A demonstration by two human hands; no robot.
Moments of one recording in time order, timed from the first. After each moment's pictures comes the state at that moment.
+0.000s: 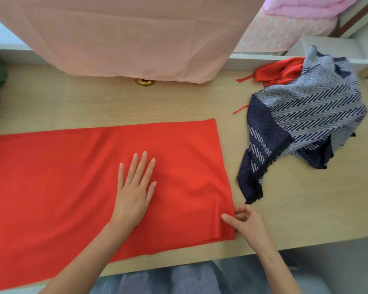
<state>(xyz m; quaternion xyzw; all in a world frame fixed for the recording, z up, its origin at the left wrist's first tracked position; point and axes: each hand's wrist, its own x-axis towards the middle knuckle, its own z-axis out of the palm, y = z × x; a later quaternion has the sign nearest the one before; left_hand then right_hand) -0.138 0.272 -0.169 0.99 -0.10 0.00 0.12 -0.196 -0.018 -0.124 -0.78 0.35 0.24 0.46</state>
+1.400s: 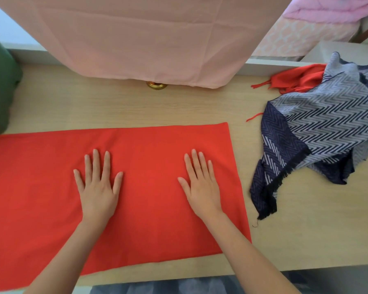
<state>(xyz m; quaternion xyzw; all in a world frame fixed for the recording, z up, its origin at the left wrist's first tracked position) -0.123 0.350 -0.197 0.99 0.13 -0.03 0.10 -0.102 0.090 -0.184 -0.99 -0.10 0.07 0.11</state>
